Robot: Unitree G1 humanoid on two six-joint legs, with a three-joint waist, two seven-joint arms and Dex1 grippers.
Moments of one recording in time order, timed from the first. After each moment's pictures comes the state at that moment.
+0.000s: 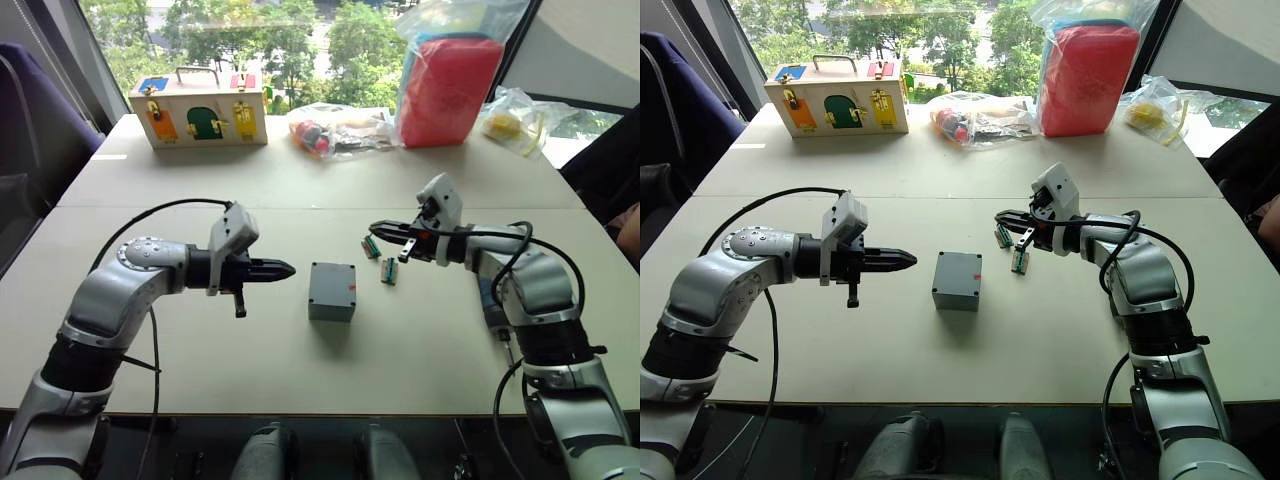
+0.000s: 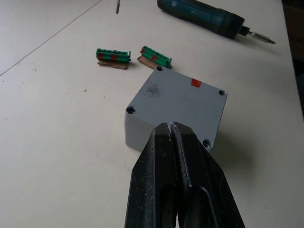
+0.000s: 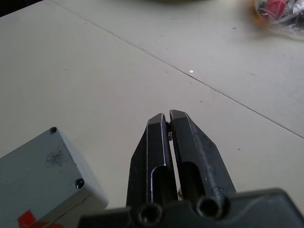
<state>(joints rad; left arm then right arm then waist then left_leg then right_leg) -0.52 0.73 -0.09 -0.24 -0.51 0.74 -1.08 -0.59 -0.56 0.03 -0.06 0.29 0.67 0.87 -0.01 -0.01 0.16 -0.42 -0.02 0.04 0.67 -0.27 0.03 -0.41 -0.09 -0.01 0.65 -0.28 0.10</state>
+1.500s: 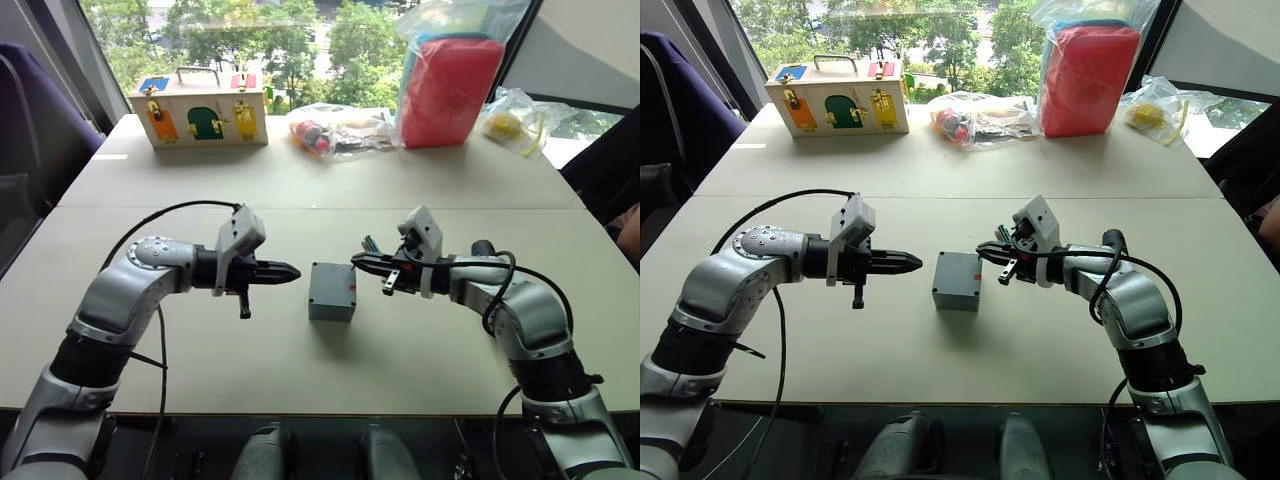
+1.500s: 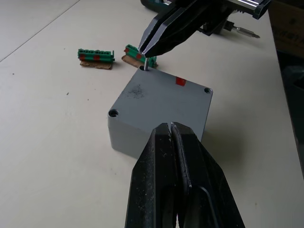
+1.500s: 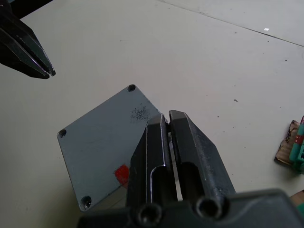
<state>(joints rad) -0.54 0.71 -0.13 -0.20 -0.49 0.71 -1.09 -0.48 -0.54 0.09 -0.21 0.39 0.76 0.79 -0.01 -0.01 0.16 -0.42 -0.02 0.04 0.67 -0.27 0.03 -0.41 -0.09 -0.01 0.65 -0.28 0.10</state>
